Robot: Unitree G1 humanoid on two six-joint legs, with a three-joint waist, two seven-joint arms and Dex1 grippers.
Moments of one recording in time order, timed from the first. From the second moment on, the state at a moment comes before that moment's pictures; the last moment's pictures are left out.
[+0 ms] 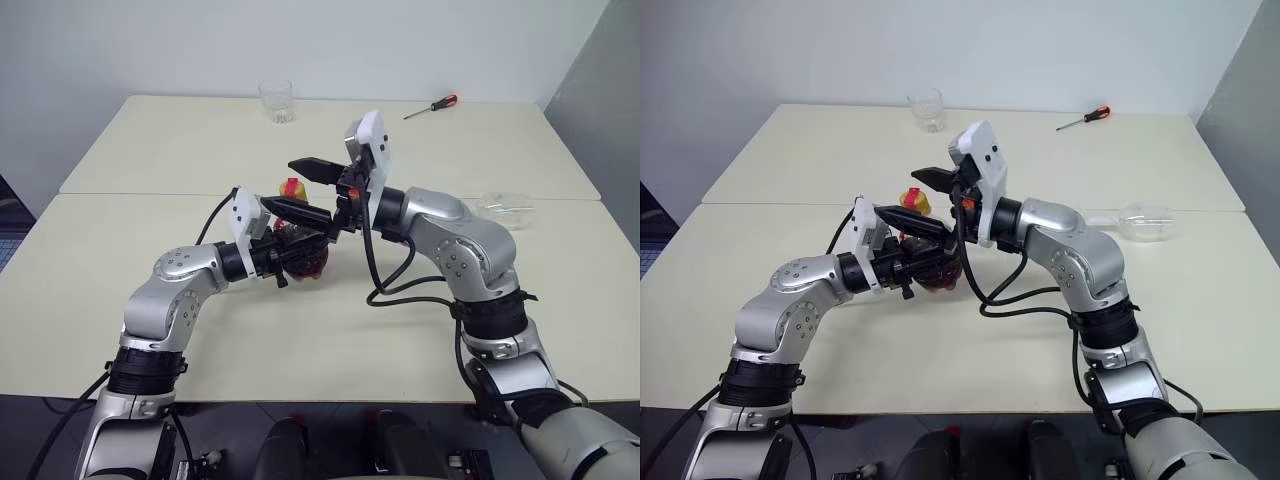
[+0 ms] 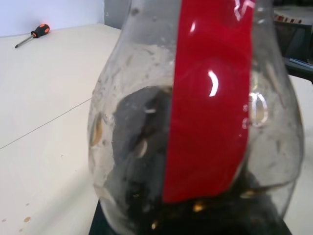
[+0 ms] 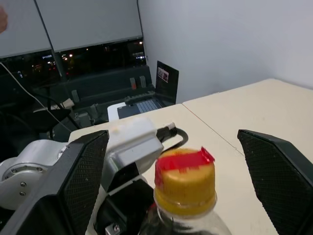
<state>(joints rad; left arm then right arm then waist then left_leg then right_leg) -0.47 0.52 0.00 -0.07 -0.50 0.49 -0.95 -0.88 -0.12 0.14 -0.09 0.53 0.74 0.67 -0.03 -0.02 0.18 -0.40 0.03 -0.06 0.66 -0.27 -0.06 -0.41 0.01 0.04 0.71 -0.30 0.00</state>
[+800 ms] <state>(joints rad) -0.39 0.57 0.03 -0.21 -0.57 0.57 -0.96 -0.89 -0.14 0.14 -0.03 0.58 0.75 0.81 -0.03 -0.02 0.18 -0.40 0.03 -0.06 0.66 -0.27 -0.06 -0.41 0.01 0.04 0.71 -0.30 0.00</state>
